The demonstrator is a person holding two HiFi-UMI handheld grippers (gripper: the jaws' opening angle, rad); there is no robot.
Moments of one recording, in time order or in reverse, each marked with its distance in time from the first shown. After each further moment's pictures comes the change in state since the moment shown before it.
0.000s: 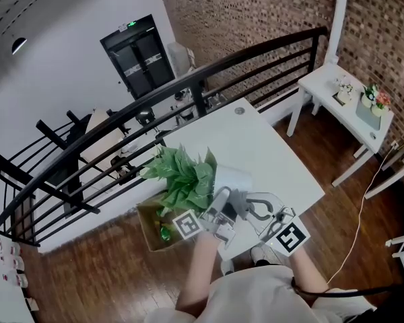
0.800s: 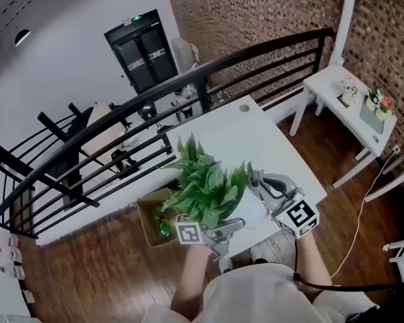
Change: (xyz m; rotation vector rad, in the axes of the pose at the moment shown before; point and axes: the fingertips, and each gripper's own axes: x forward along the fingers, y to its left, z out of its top) left arm -0.035 -0.021 -0.074 0.118 0.419 -0.128; right arm -0.017 -0.069 -0.071 0.092 0.316 -0.123
